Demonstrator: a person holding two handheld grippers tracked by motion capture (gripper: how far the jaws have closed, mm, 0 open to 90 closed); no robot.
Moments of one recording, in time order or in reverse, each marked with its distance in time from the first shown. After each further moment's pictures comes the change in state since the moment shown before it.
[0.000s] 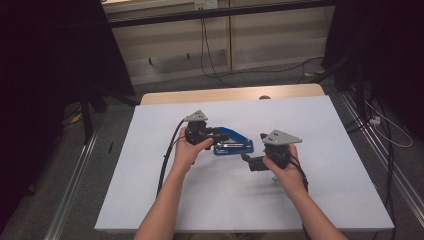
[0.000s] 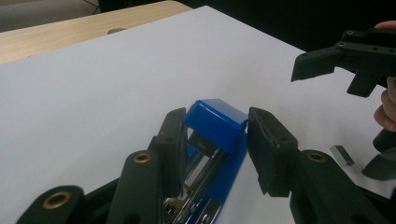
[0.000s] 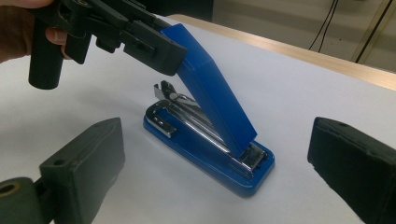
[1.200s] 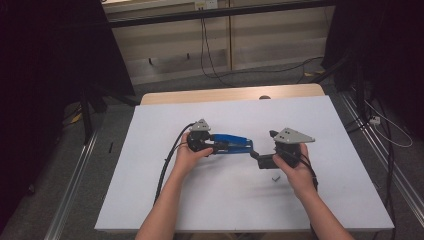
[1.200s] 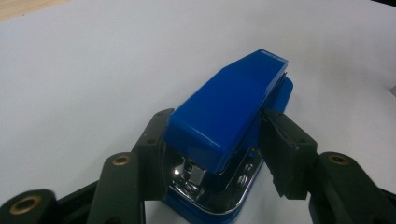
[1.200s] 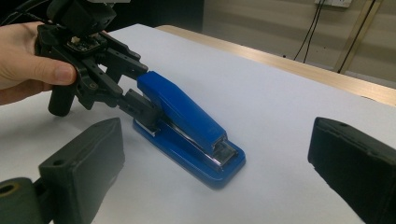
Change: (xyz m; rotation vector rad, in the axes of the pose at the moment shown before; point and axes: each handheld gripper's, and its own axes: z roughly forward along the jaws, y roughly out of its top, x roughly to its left) left arm 0.017 -0.033 0.017 0.104 0.031 0.098; right arm -0.015 0.003 -0.022 -0.033 -0.028 0.002
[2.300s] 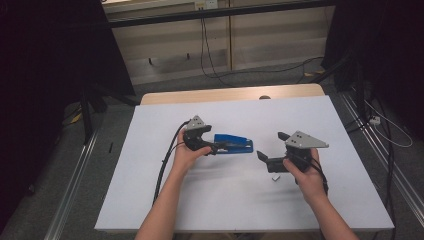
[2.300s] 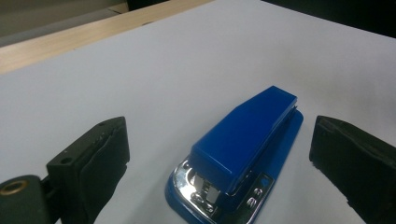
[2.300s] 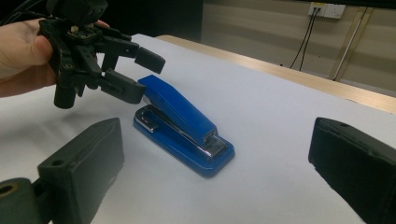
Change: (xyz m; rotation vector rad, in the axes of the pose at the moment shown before) left arm -0.003 0.005 -0.011 -0.098 0.083 -0.013; right arm -0.007 -0.007 -0.024 -0.045 -0.001 0.003
